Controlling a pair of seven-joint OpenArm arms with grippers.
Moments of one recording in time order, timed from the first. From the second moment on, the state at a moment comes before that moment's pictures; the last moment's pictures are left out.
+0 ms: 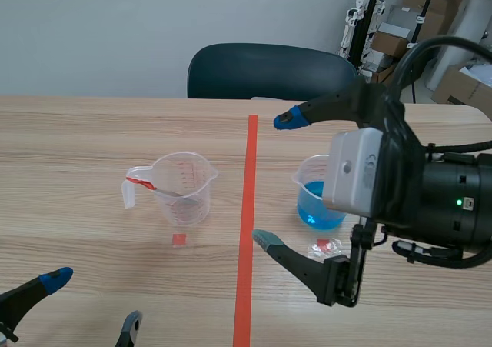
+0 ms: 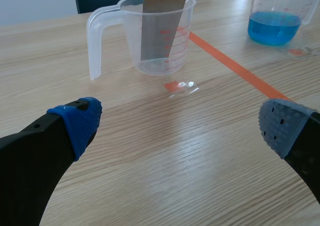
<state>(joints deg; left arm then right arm) 28.0 -17.8 4.9 58.4 7.0 -16.0 -65.3 -12.2 40.4 -21.5 105.4 -23.5 25.2 30.4</state>
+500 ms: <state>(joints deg) 28.0 -14.1 -1.1 58.4 11.5 -15.0 -71.5 -4.7 27.7 -21.5 90.3 -30.2 25.2 38.2</state>
